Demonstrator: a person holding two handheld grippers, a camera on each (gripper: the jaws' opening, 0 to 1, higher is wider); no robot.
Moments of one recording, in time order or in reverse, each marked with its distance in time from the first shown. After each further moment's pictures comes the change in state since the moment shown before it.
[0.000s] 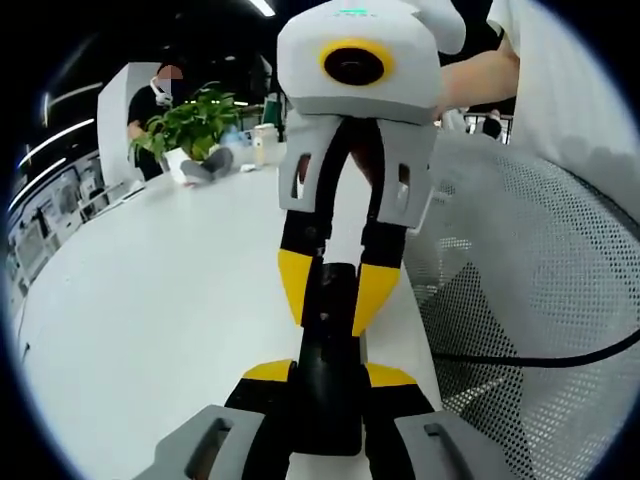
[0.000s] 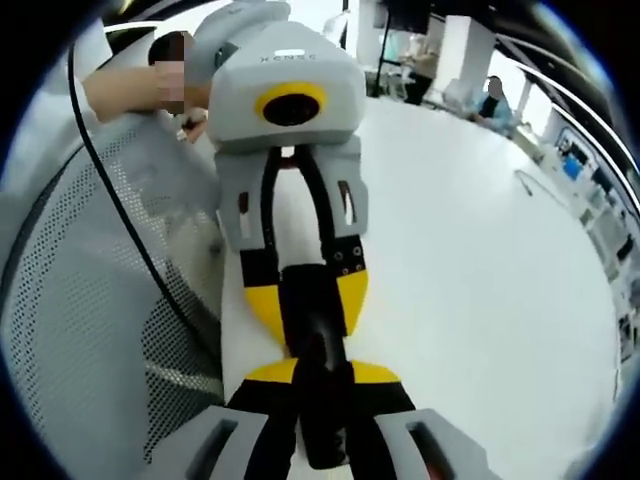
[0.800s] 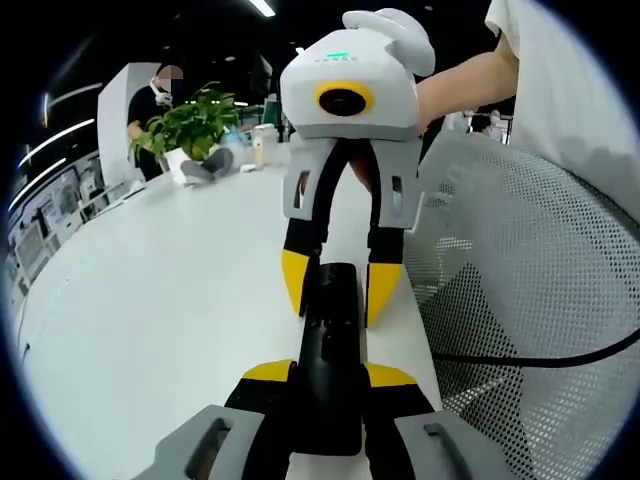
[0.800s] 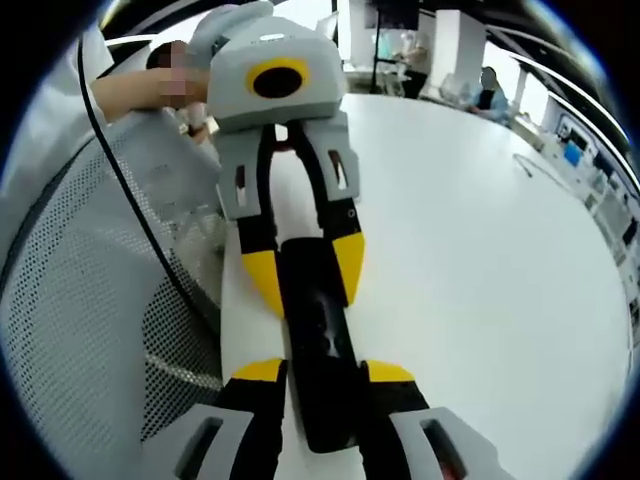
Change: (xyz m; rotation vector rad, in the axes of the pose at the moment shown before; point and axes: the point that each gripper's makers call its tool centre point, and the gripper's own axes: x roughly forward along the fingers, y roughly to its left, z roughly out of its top) left arm 0.000 0.000 0.000 0.001 -0.002 0.000; right arm 0.001 0.000 -0.022 0.038 -0.017 0.031
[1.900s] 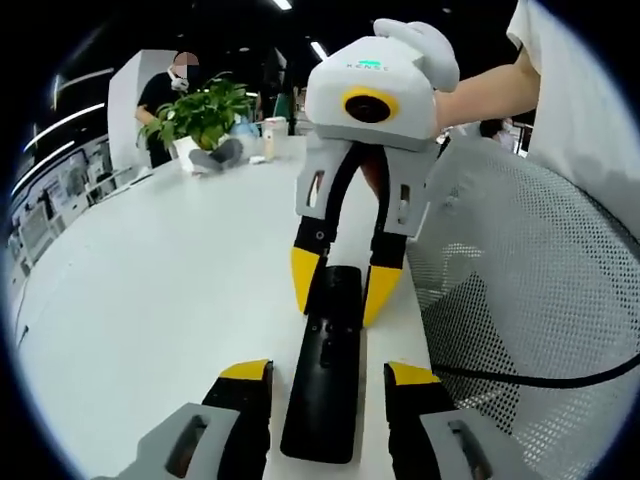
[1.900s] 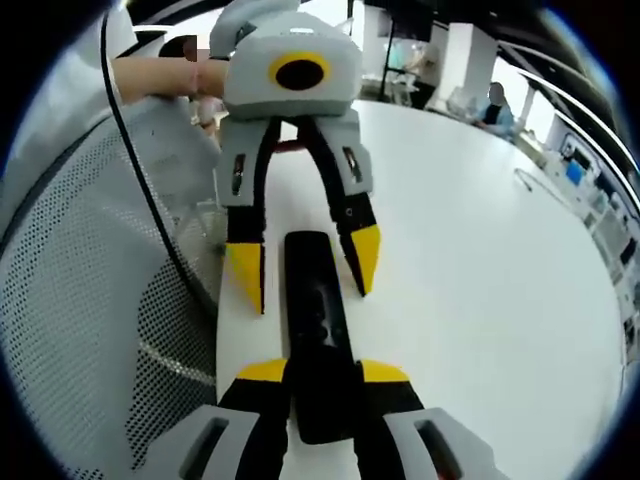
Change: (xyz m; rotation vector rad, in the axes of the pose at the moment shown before) left arm 0.001 0.004 0.003 -0.090 0.026 0.030; right arm -0.002 -0.001 -0.004 -0.056 -0.030 -0.017
